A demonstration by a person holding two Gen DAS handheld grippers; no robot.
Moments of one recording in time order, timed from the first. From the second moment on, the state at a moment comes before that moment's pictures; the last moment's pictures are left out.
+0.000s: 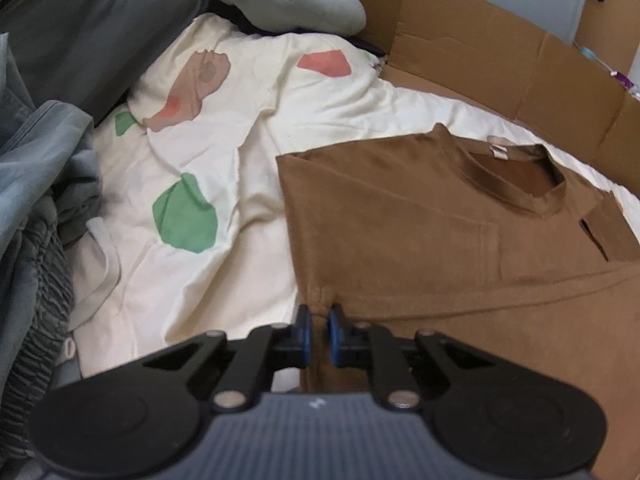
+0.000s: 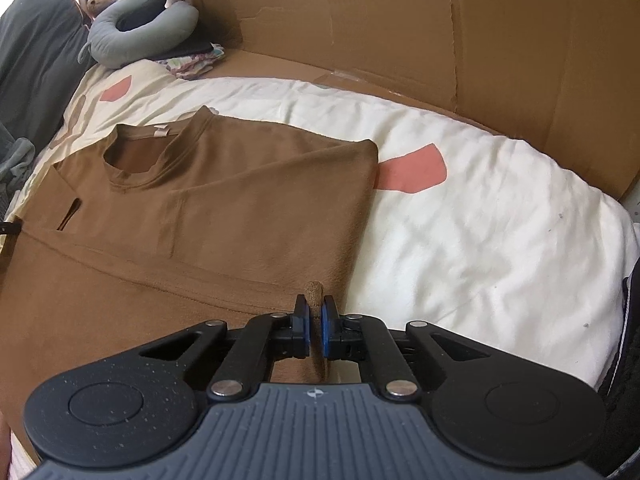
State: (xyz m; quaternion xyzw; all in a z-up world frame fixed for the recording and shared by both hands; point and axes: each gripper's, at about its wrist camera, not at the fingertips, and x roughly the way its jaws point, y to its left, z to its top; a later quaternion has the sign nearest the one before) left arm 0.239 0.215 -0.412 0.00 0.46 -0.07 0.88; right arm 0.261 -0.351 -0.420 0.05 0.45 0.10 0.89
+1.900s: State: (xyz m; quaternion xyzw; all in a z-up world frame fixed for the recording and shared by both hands) left arm 0.283 0.206 -0.279 0.00 0.33 -0.05 0.94; right arm 0.310 -0.362 -0.297 0.04 0.34 0.06 0.94
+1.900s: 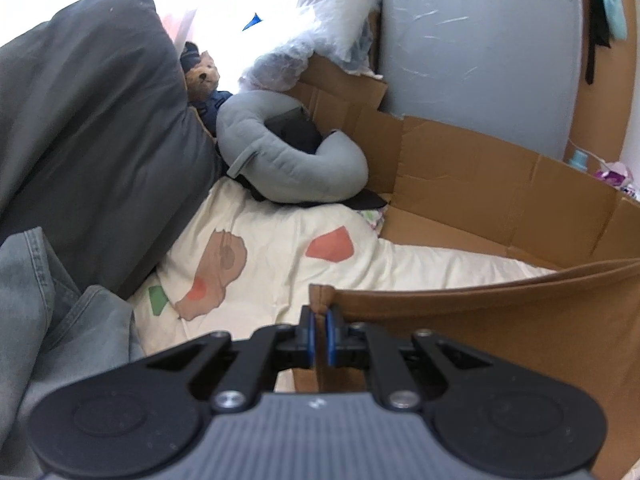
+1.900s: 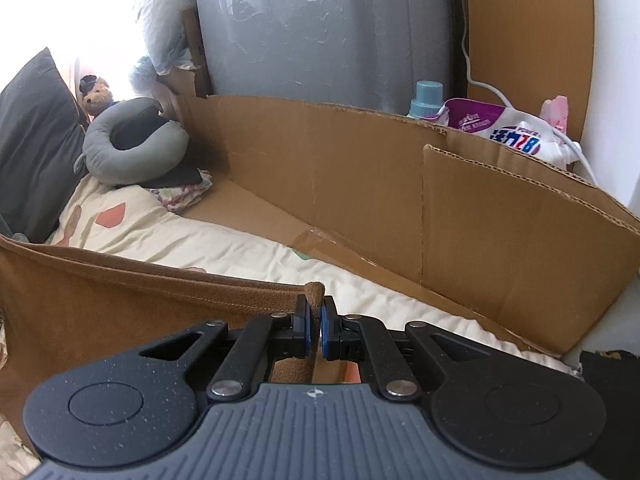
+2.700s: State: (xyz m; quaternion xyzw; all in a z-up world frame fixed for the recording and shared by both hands) left arm 0.374 0.201 -0.365 0.01 0.42 -0.04 0.91; right arm 0.396 -0.354 -0.388 0.04 0.43 0.03 0.90
